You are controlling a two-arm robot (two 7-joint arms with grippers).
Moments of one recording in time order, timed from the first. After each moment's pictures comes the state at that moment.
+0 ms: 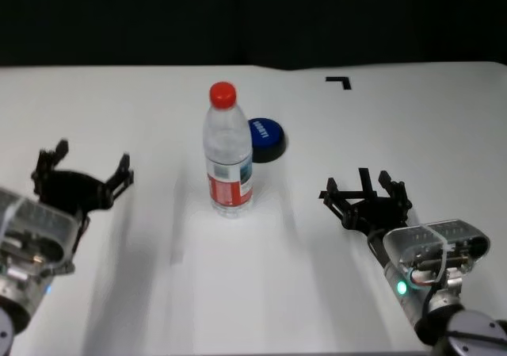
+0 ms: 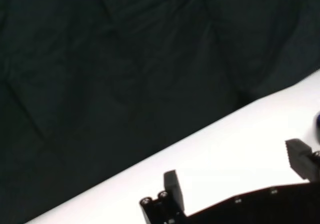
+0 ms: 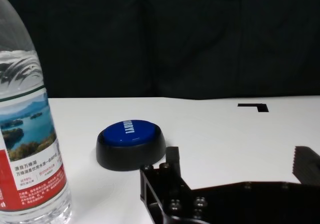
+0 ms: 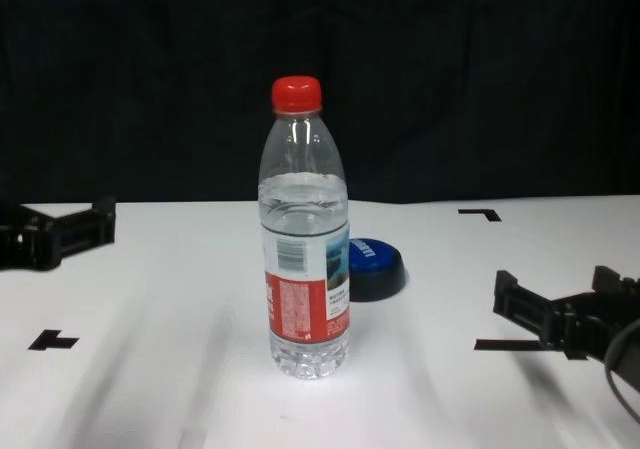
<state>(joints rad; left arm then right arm) 0.12 0.34 0.12 -1.86 0.15 0.17 -0.05 -0.06 0.16 -0.26 -1.64 0.19 -0.04 -0.06</state>
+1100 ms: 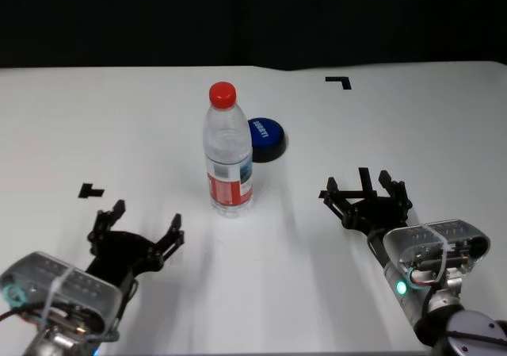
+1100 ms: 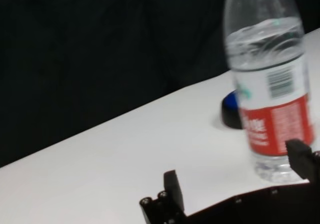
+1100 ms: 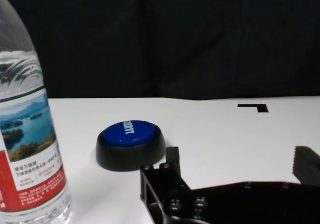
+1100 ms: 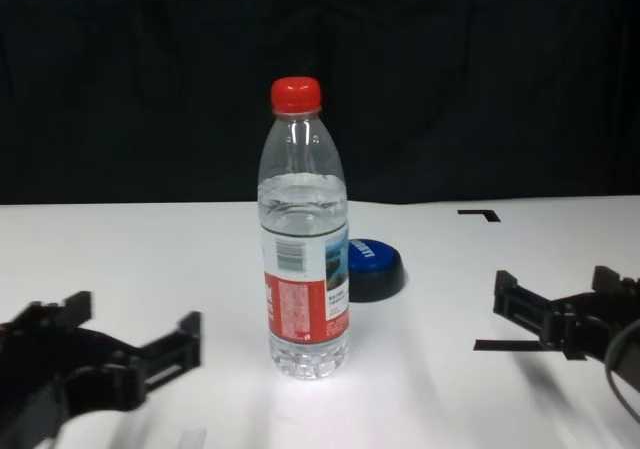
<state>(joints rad) 0.27 0.26 0.14 -1.87 0.17 0.06 -0.10 -0.06 0.16 -0.26 -1.64 0.19 -0.04 -0.06</state>
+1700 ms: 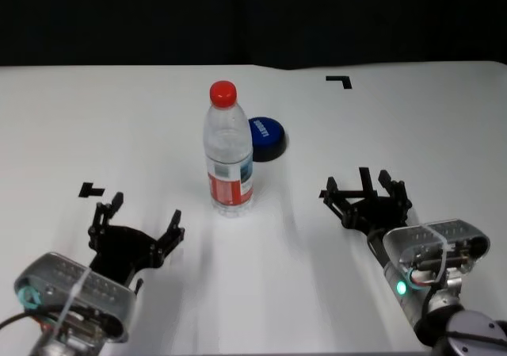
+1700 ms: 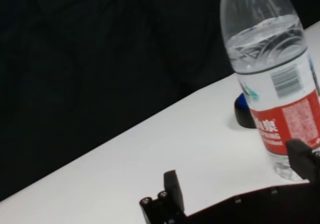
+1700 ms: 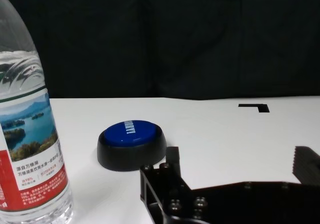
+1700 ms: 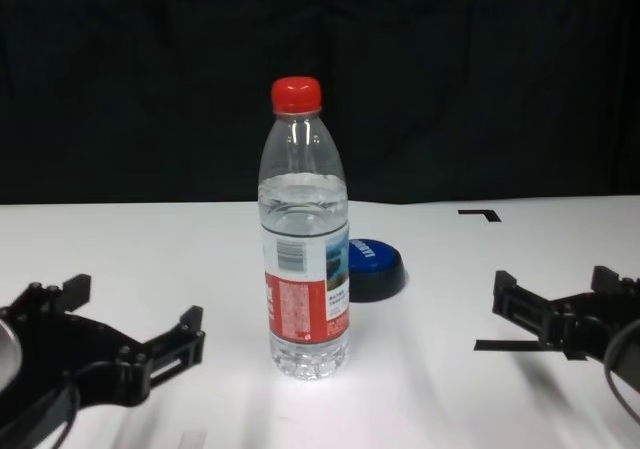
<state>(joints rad) 0.27 0.22 0.16 -1.85 0.28 0.02 -0.06 -0.06 0.16 -0.26 -1.64 0.19 -0.04 -0.06</state>
